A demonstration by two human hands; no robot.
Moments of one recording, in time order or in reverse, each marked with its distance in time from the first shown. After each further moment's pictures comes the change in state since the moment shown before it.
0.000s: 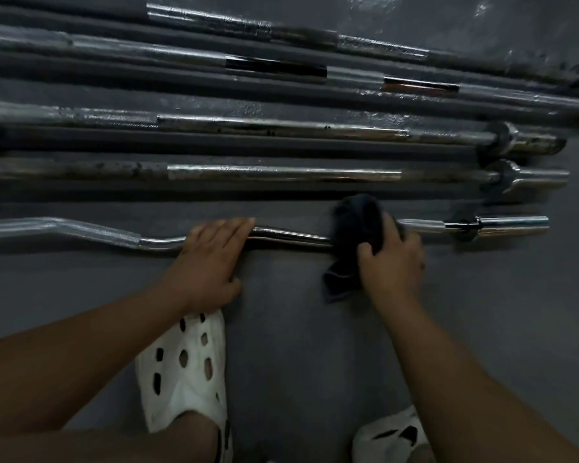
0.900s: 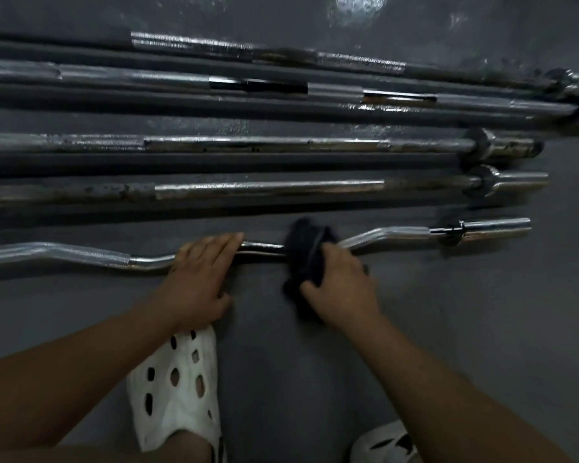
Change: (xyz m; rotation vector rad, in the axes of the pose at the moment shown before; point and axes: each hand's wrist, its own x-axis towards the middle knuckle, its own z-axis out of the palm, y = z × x) left_hand 0.000 0.002 -0.003 0.001 -0.028 -0.004; right_hand -0.030 -0.023 0.003 -0.081 -0.282 -0.320
